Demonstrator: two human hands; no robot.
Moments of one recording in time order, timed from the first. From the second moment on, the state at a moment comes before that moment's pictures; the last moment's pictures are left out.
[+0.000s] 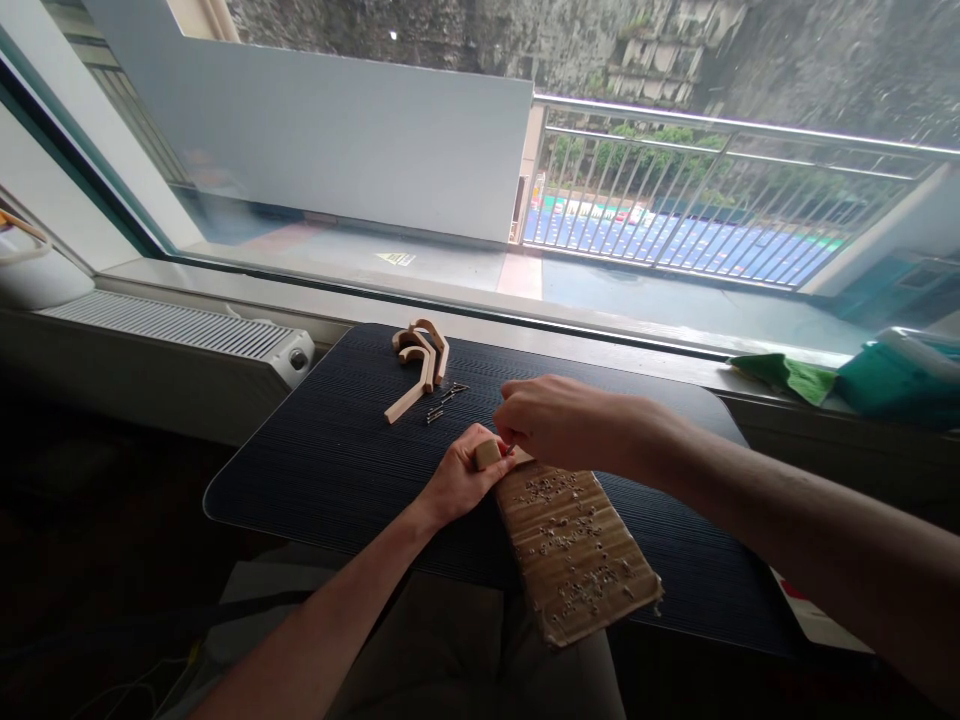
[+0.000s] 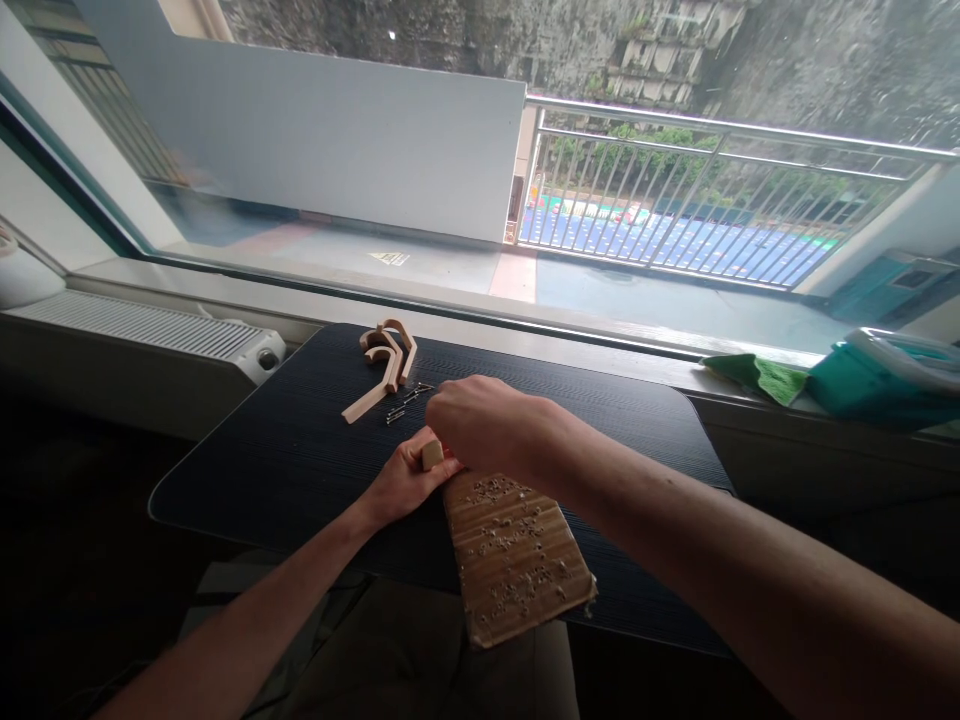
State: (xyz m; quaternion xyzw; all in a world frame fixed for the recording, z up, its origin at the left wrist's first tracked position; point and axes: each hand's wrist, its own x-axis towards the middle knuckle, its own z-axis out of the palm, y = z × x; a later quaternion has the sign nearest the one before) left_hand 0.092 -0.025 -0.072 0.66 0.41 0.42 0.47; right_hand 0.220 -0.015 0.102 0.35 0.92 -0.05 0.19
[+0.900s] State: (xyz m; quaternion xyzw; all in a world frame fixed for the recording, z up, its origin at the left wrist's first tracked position) left_hand 0.094 -0.023 -0.072 0.66 0.41 0.43 0.46; right_hand 0.211 -0.010 0.097 0.42 0.88 -0.04 0.22
